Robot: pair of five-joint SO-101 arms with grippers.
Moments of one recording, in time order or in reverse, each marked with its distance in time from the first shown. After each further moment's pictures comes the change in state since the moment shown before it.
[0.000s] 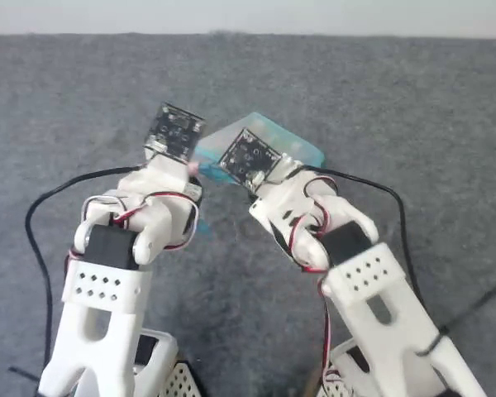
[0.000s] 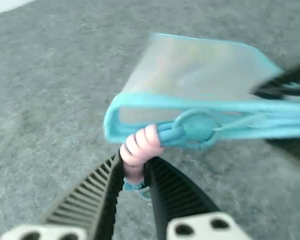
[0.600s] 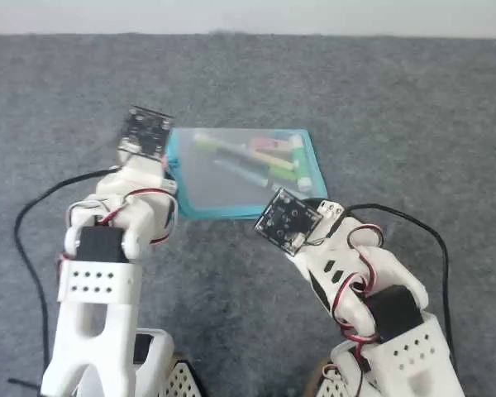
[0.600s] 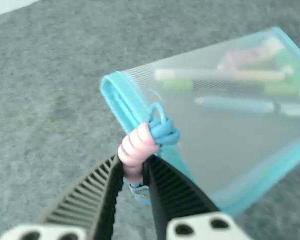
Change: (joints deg) left arm -5.5 0.1 6.7 -8.0 -1.9; right arm 1.1 -30.0 10.5 15.7 5.3
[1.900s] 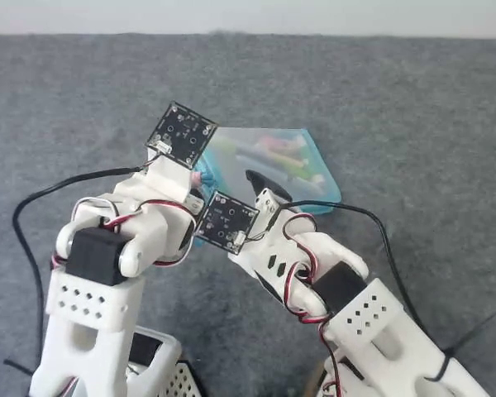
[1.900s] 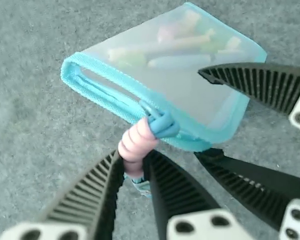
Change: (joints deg) left arm 12.6 -0.1 -20.7 27.1 1.6; right arm -15.1 18.3 -0.6 -18.7 -4.5
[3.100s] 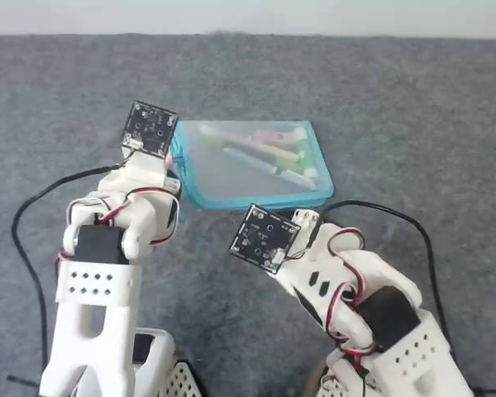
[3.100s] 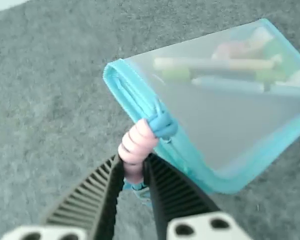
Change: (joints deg) left arm -11.9 0.1 17.0 -23.0 -0.3; right arm 5.6 -15.0 -6.7 23.7 4.0
